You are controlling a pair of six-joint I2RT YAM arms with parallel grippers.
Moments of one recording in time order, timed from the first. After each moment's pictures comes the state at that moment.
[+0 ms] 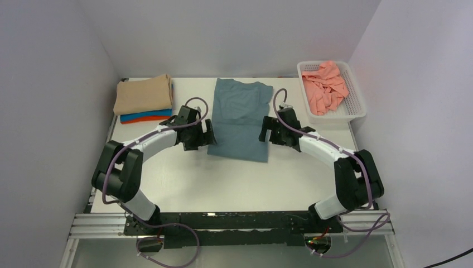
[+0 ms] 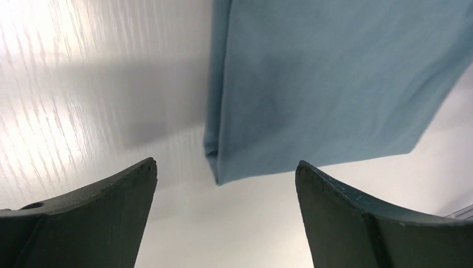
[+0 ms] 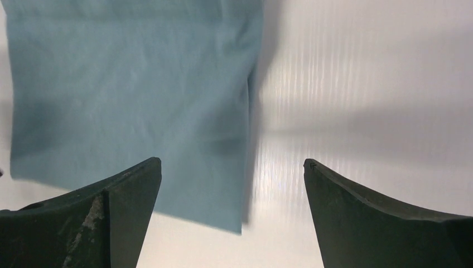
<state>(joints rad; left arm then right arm) -0.40 1.60 1.00 -0.36 0.16 -0.58 0.39 1.52 0.90 -0.22 0.05 0.50</state>
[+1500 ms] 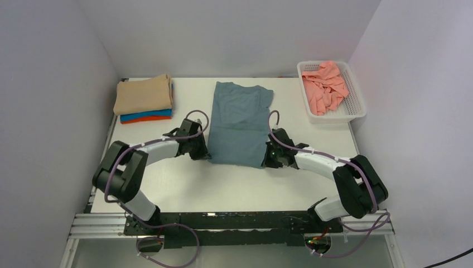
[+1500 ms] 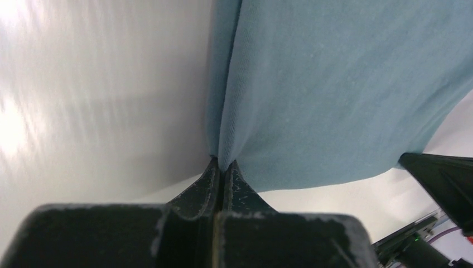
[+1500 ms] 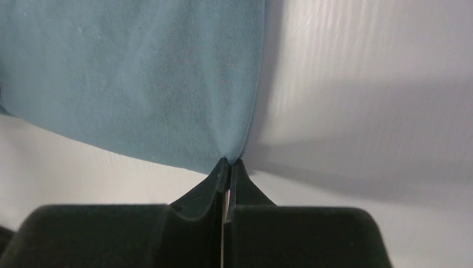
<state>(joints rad) -0.44 1.65 0.83 -0.17 0.20 -0.70 0.53 1.45 0.65 -0.19 -0.03 0.68</state>
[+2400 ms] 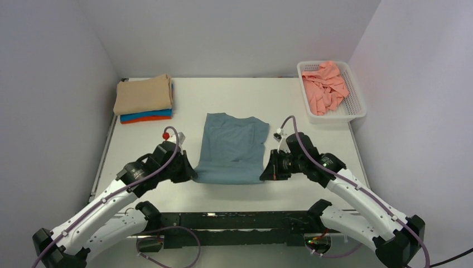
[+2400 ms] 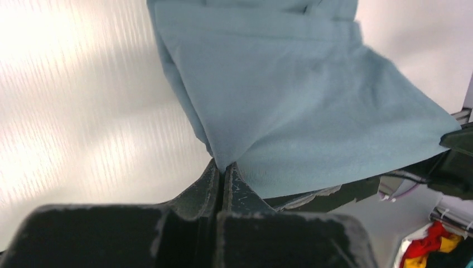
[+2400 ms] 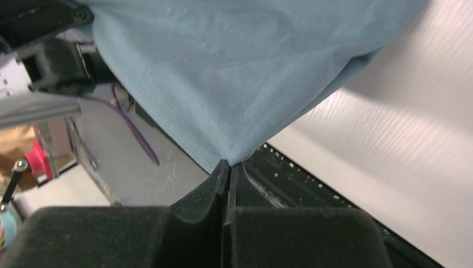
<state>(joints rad) -0.70 0.73 0.68 -0.79 0.02 -0.82 0.68 0.85 0.71 -0.69 -0.41 0.66</state>
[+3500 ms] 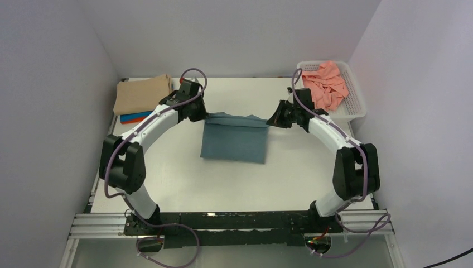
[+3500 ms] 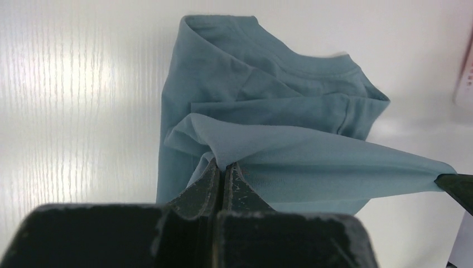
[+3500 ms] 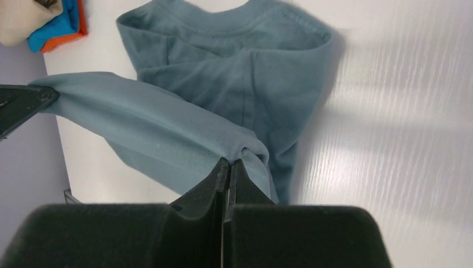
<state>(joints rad) -0.39 1.66 1.34 -0.49 -0.02 -0.64 0.20 1.54 1.09 -0.32 -0.37 0.53</state>
